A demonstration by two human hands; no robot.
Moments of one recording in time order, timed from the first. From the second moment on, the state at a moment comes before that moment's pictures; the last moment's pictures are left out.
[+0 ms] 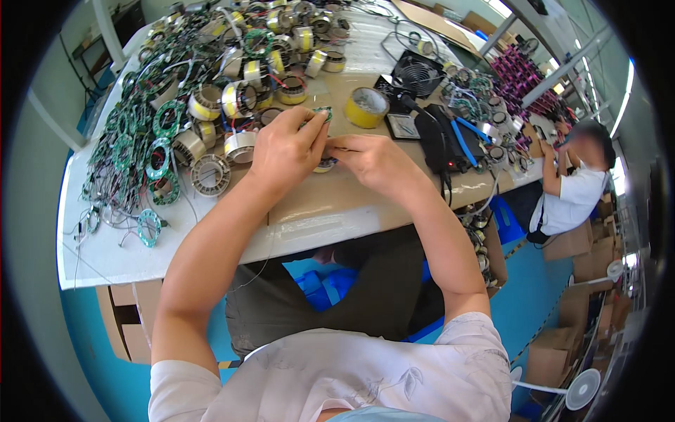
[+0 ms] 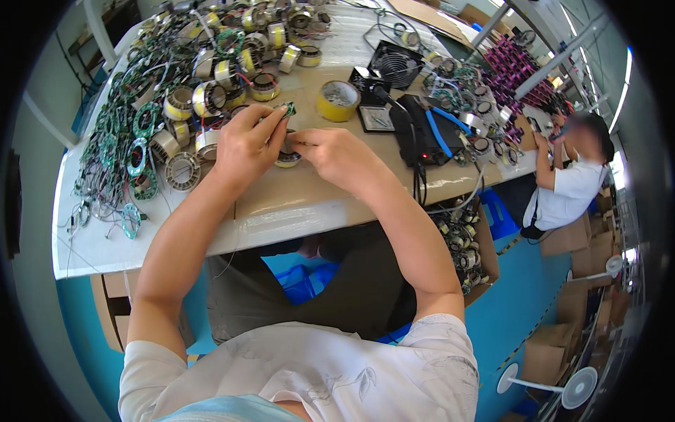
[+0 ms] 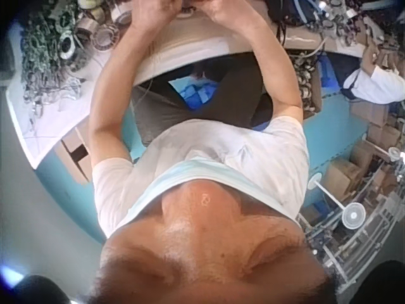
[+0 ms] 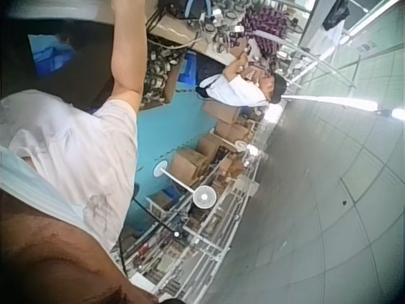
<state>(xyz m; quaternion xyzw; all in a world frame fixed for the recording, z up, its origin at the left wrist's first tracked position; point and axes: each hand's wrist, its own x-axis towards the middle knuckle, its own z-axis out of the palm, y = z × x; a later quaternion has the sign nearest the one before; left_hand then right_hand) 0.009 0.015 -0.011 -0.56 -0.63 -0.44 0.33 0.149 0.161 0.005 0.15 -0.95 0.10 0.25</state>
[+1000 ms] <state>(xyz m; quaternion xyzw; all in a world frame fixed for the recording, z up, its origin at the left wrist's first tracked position) 0.003 0.028 -0.043 -0.59 -0.68 -0.36 0.26 0.144 0.158 -0.002 0.00 -0.89 0.37 0.28</state>
